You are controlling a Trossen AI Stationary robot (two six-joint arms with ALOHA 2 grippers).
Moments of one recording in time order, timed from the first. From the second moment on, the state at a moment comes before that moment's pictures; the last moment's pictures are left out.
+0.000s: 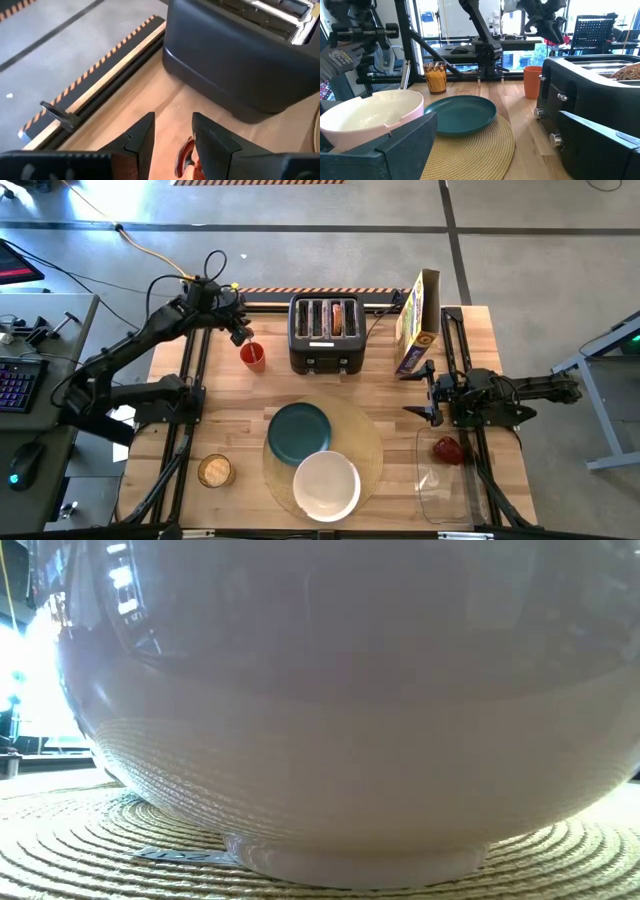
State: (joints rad) left arm 0.91 1.01 0.82 -0.58 0.16 0.17; right arm 0.10 0.03 0.01 0.02 0.05 0.03
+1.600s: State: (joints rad) left arm 0.96 1.13 0.82 -0.67 0.26 0.32; right arm 0.10 0.03 0.01 0.02 0.05 0.03
